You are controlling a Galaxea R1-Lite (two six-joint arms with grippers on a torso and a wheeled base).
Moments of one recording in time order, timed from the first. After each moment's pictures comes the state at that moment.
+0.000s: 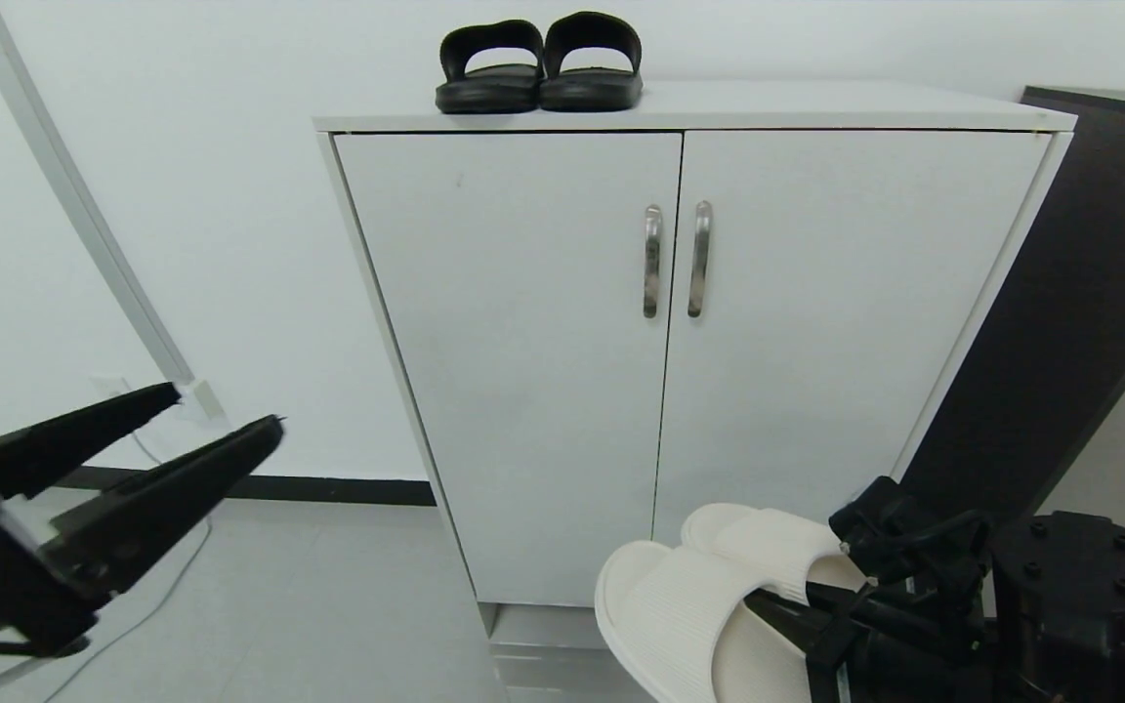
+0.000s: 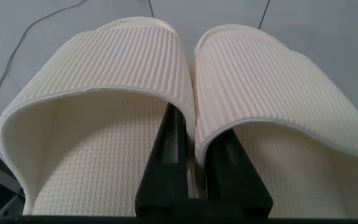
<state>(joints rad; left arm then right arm) -0.42 0.95 -0.46 -0.52 -0.05 -0.12 0.85 1.58 -0.35 -0.90 -0.12 0.09</state>
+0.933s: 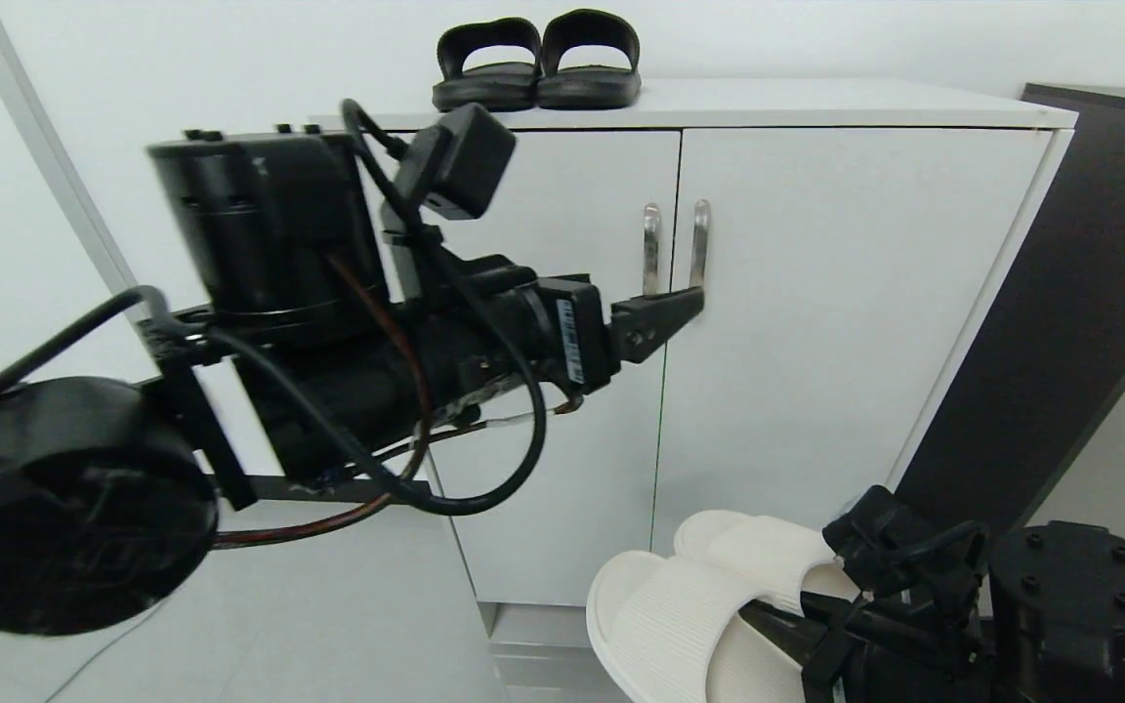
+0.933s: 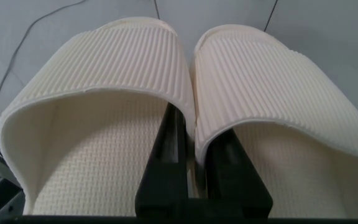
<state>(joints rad) -0.74 1.62 -1.04 -0.62 -0.10 -0.12 0.88 1.58 -0.35 -0.90 -0.13 0.09</state>
